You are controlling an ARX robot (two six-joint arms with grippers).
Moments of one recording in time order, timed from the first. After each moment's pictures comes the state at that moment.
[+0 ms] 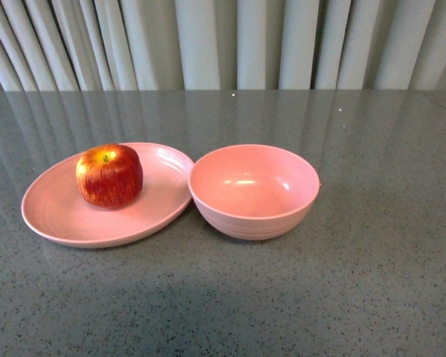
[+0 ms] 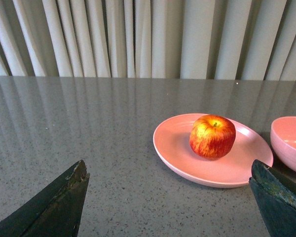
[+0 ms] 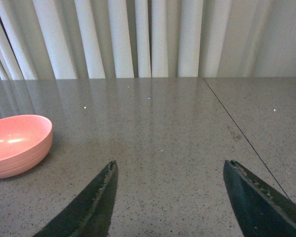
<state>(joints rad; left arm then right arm) 0.00 0.01 0.01 0.00 0.00 -0.01 0.00 0.00 0.01 0.00 0.00 0.01</state>
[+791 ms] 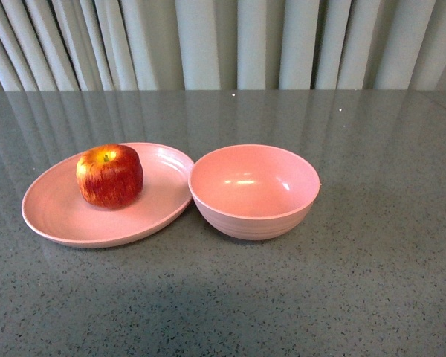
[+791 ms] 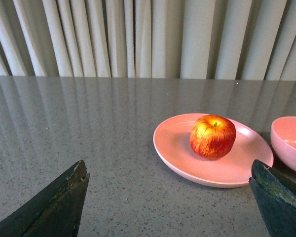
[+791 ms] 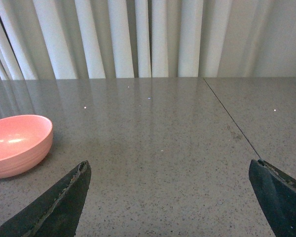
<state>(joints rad) 0.00 0.01 0.01 0.00 0.00 -0.01 0.00 0.00 0.01 0.00 0.00 0.01</state>
